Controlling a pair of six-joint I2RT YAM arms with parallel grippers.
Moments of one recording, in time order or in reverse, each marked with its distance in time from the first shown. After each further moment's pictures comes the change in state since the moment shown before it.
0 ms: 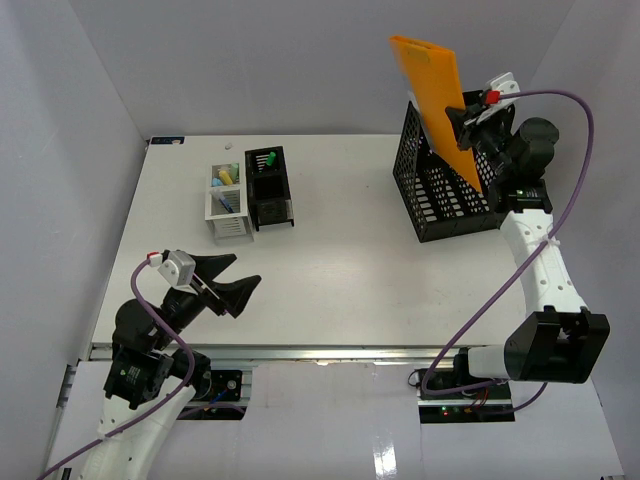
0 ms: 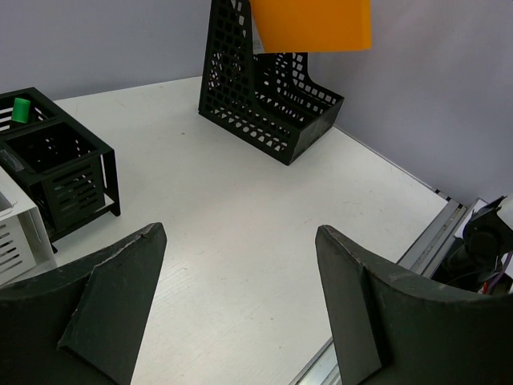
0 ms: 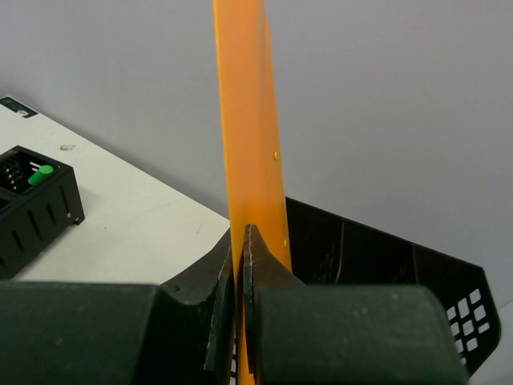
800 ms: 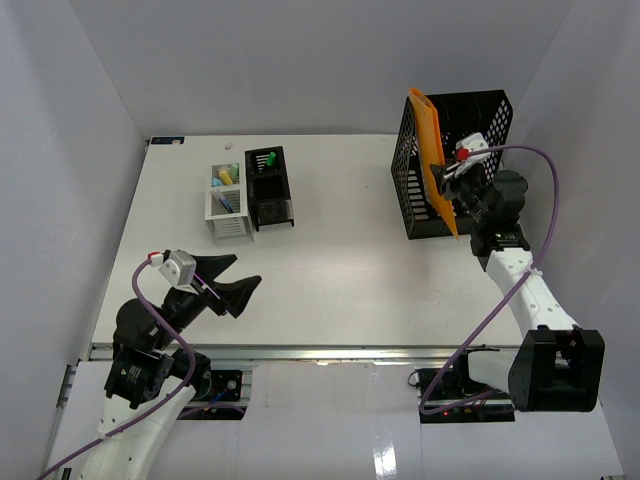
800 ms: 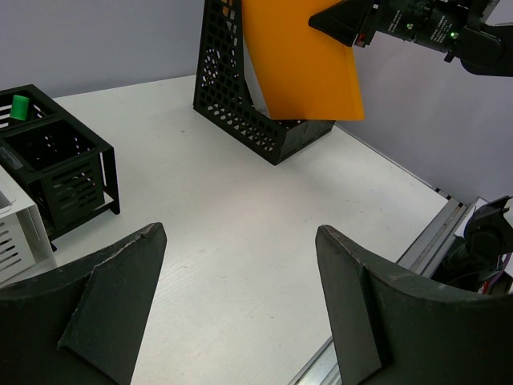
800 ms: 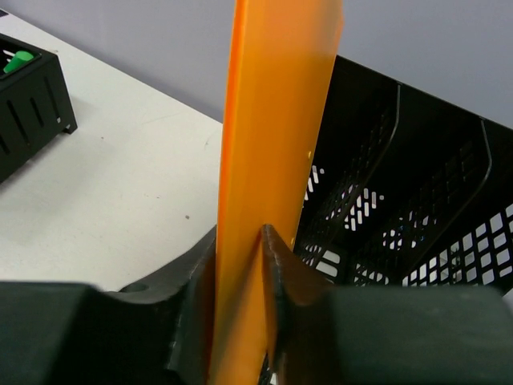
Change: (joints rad) left arm 0.000 0.000 -0.006 0.000 0.001 0.000; right arm 0.041 -0.146 -0.435 0.120 0.097 -0.103
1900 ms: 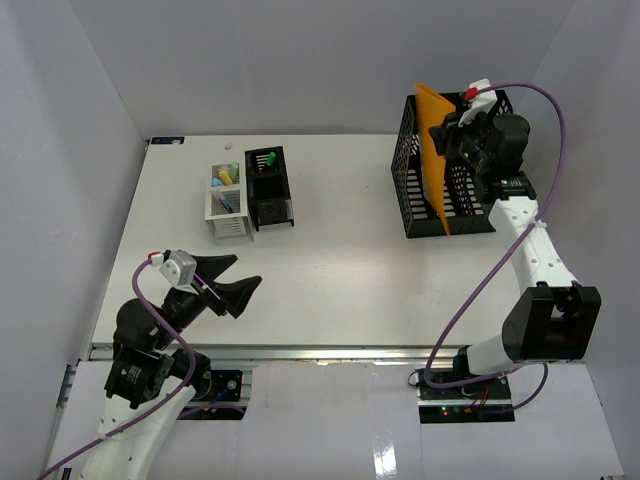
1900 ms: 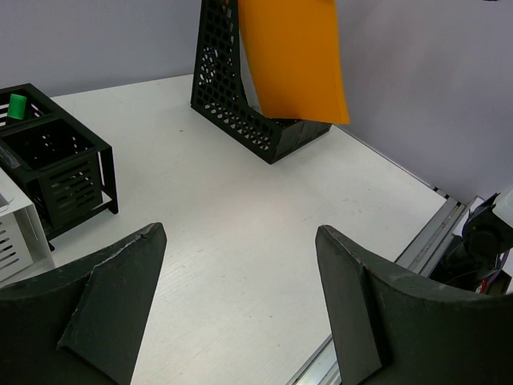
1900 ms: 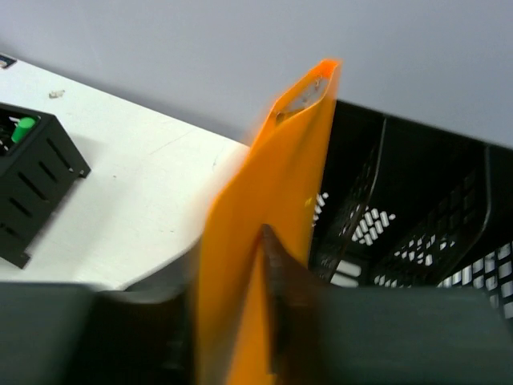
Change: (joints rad) left arm 0.000 -0.001 -0.002 0.000 0.004 -0.002; right arm 0.005 0.256 0.468 -0.312 0.042 0.150
